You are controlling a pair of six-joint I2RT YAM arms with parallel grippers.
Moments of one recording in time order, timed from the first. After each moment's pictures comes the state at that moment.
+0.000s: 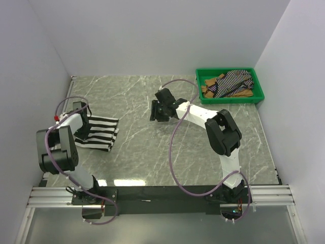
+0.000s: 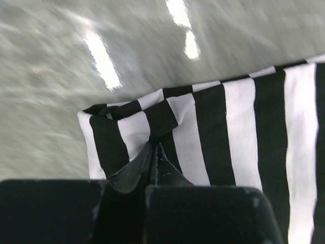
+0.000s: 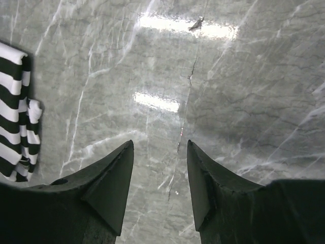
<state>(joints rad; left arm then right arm) 0.19 1.61 0.91 -0.56 -0.42 -0.97 0.67 2.06 1.53 -0.37 -0.05 0.64</state>
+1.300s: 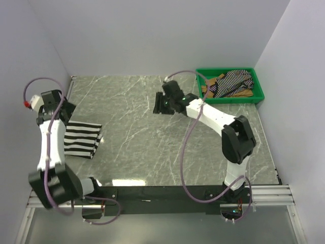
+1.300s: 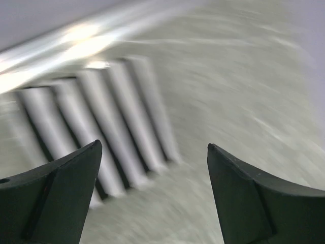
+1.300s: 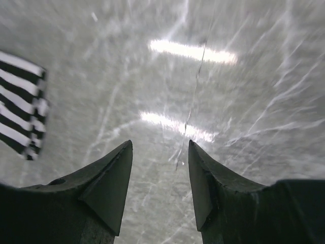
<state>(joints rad) 0.37 1.29 1.10 -0.64 -0.31 -0.81 0.65 1.88 1.51 -0.43 -0.04 0.60</state>
